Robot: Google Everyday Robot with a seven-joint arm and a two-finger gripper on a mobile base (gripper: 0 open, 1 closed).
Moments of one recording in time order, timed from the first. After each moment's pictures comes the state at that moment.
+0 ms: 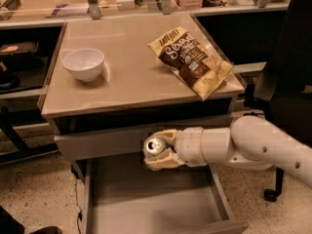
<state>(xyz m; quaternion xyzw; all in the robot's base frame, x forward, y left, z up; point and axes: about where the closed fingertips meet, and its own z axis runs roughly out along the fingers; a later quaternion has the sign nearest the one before) 0.474 -0.003 0.723 -0.56 0.64 0.27 0.45</state>
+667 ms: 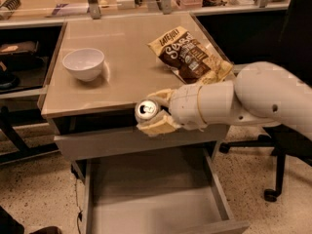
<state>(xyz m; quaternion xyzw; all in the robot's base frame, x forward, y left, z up) 0.496 0.008 0.846 -0.60 0.62 0.20 0.47</state>
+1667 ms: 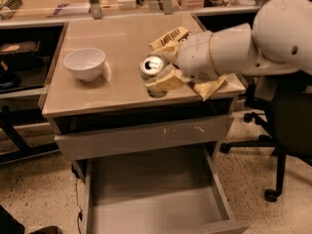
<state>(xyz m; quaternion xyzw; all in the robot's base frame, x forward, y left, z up) 0.543 -0.008 0.939 -0.61 0.59 0.17 0.49</state>
